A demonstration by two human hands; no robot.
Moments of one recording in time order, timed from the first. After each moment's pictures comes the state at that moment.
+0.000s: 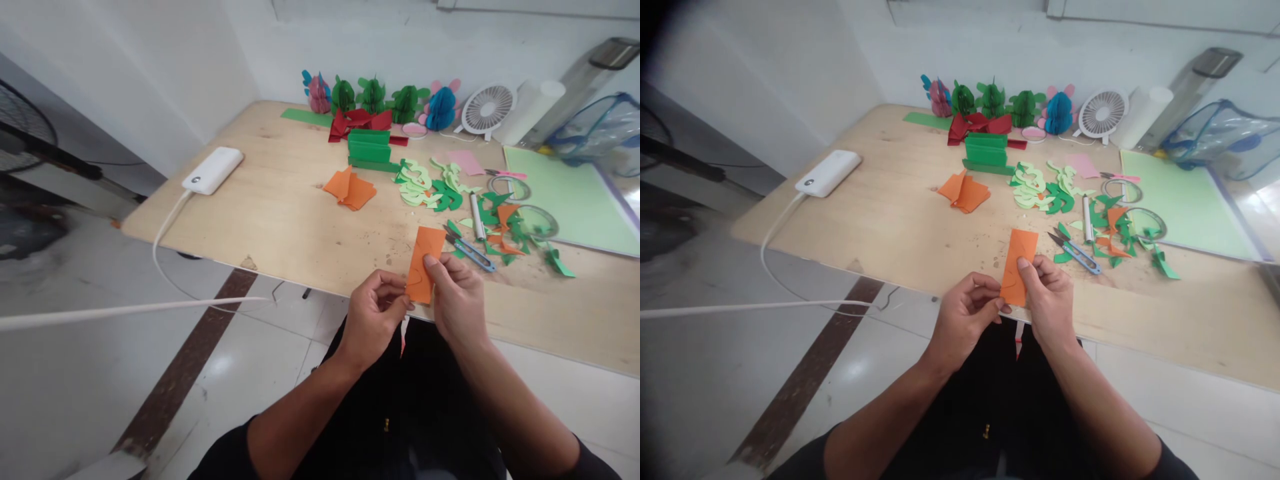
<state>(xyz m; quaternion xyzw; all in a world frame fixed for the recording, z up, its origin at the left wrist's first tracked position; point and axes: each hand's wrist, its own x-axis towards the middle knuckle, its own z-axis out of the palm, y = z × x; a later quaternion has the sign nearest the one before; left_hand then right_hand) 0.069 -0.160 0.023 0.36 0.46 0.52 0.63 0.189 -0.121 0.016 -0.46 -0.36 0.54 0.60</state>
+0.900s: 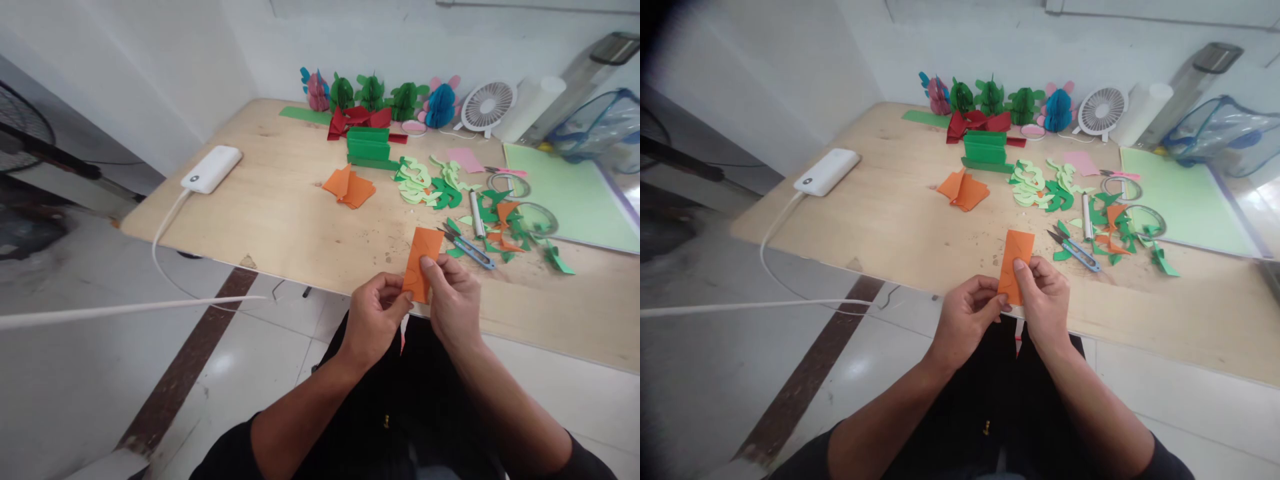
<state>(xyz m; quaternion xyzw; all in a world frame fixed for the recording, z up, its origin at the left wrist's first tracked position) 0.072 -0.161 0.025 0.38 0.51 0.48 0.61 0.187 -0.126 0.010 -0.51 -0.43 0.44 0.60</state>
